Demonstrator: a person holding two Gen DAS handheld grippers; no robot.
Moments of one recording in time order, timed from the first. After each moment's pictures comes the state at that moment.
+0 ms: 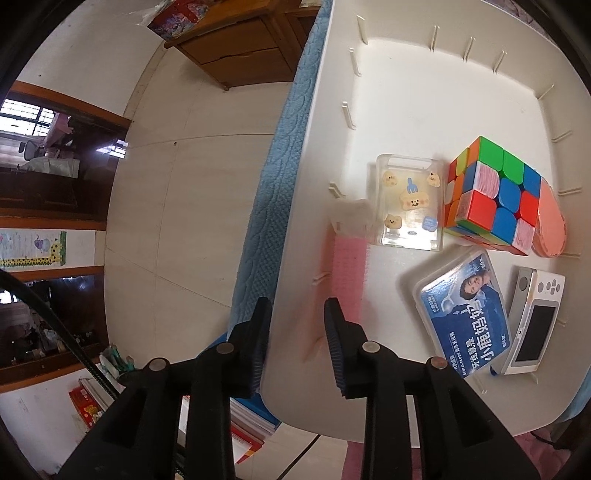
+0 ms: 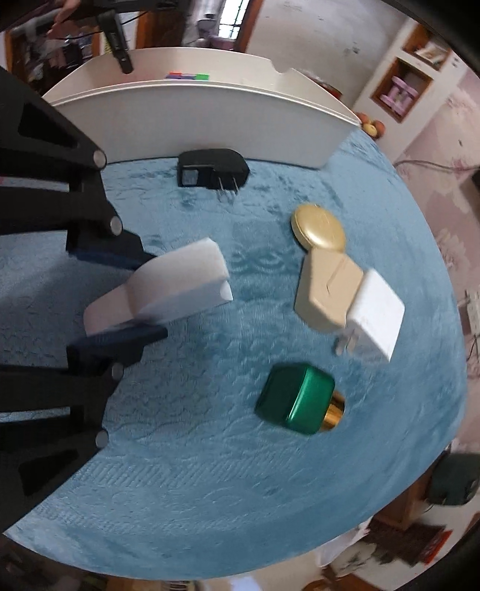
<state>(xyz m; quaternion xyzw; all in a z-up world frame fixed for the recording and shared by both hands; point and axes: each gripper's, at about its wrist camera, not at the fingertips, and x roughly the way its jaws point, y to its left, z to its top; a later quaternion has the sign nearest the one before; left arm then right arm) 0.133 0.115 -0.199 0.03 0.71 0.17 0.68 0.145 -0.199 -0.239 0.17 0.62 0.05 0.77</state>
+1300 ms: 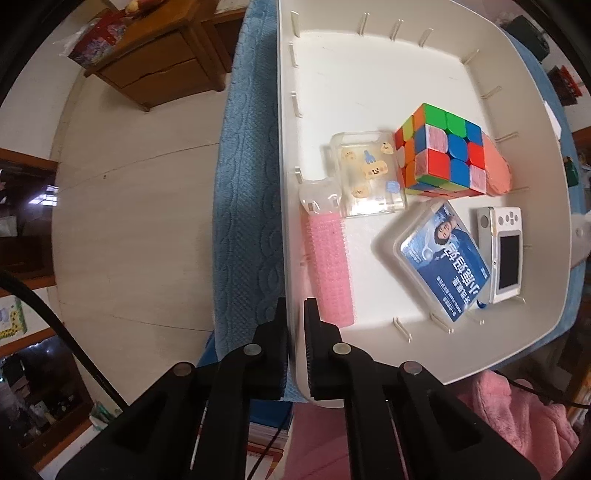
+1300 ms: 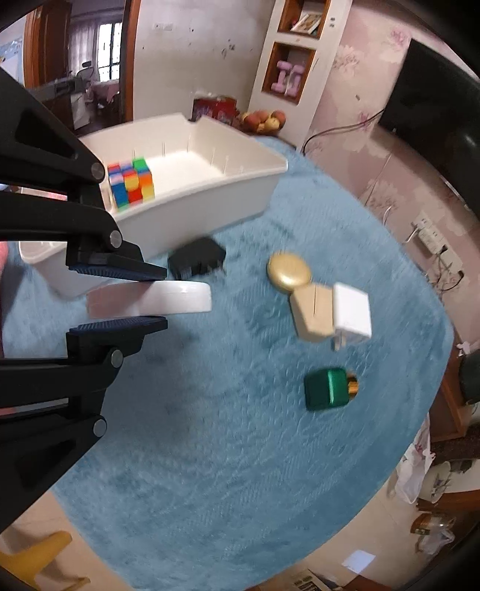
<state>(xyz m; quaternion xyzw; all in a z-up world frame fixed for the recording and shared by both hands) 0.128 0.148 -0.195 0.02 0.73 -0.01 0.69 0.096 -0.150 -0.162 0.35 0.54 -0.05 0.76</state>
